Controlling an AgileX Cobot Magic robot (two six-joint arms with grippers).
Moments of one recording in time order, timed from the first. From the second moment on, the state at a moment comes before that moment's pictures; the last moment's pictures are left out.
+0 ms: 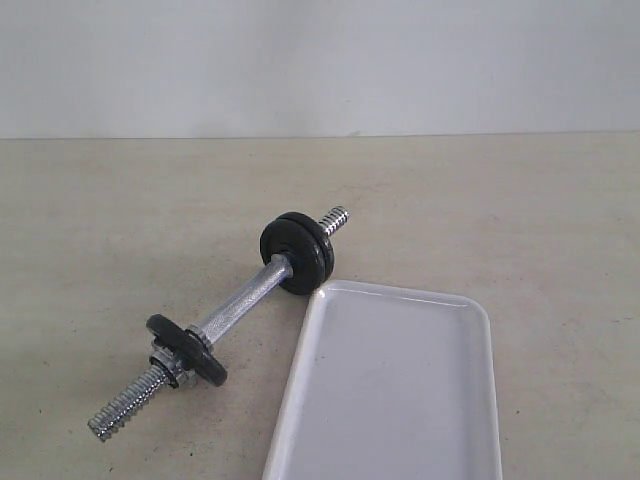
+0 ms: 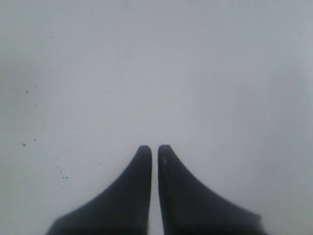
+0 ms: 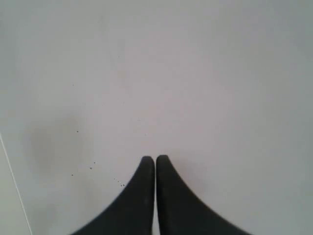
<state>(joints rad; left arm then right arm) -0.11 0.03 -0.39 -1.74 0.25 1.59 0.35 0.26 -0.22 0.08 -0.43 0.32</state>
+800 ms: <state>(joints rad) -0.10 0.01 -0.24 0.06 -0.02 -0.27 0.35 0.26 -0.22 0.08 -0.43 0.32</state>
